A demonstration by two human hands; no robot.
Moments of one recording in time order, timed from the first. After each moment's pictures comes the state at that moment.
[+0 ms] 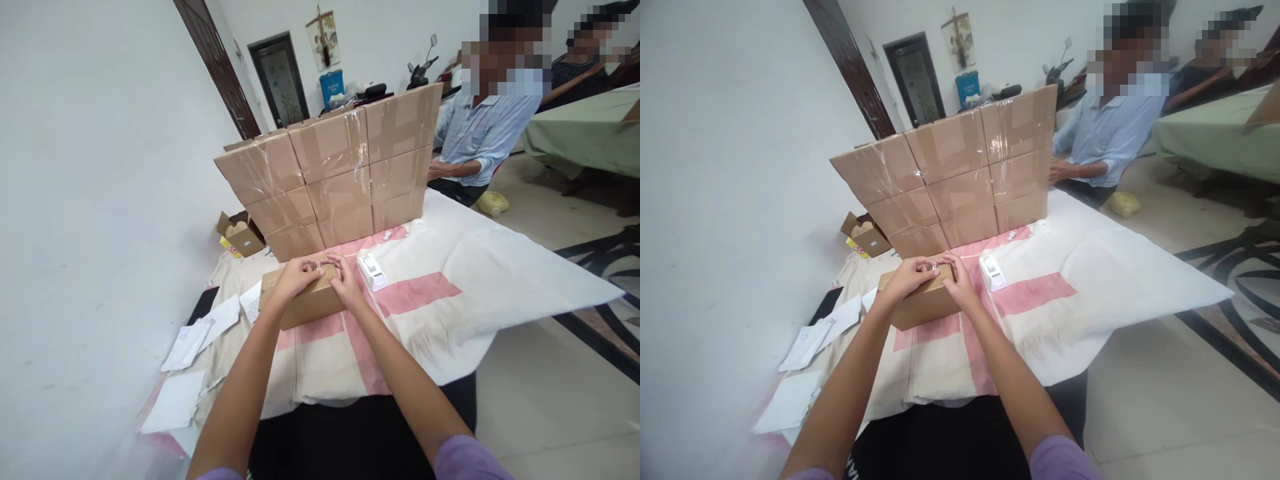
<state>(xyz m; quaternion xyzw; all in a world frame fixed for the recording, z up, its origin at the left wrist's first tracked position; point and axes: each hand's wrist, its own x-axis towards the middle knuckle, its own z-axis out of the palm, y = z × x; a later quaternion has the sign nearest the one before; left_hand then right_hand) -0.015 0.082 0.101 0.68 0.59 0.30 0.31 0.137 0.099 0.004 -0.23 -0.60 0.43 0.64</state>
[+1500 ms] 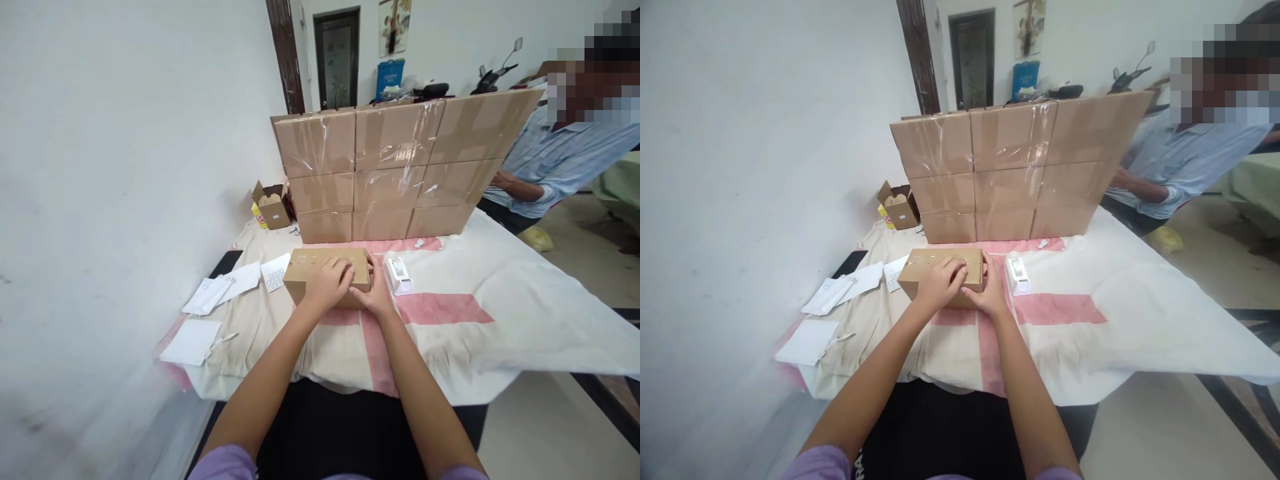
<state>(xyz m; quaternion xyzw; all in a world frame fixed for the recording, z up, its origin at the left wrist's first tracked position) 0.000 0.033 0.068 0.74 0.60 0.30 0.00 0.155 0.093 -0.021 -0.28 -0.72 0.28 0.57</state>
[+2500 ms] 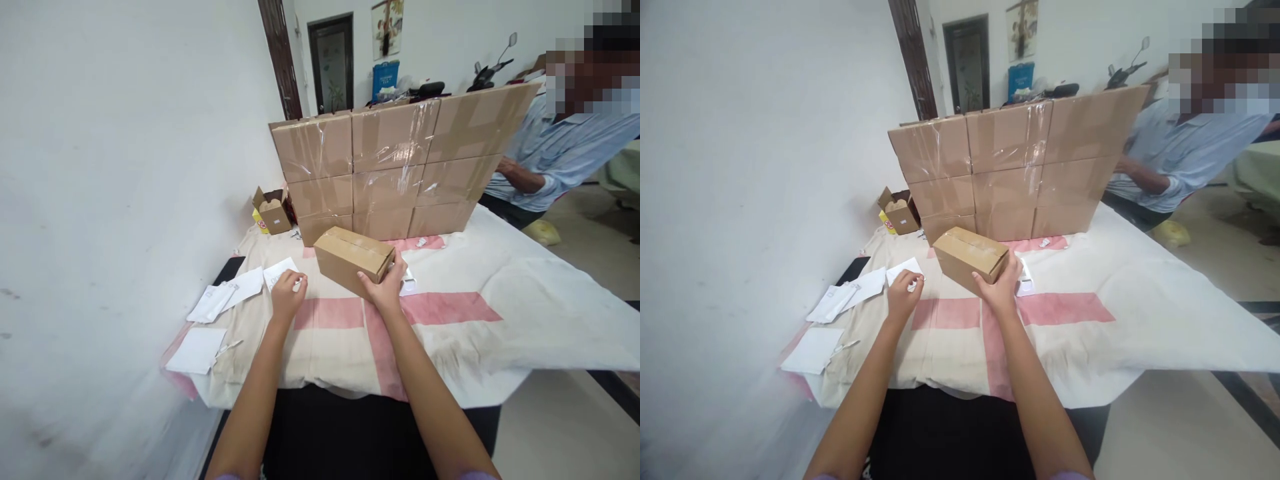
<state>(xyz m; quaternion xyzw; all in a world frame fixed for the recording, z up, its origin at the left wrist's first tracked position) -0.108 0.031 -0.010 0.65 0.65 0.37 -0.10 0.153 0.098 -0.020 -0.46 -0.62 0.12 0.63</state>
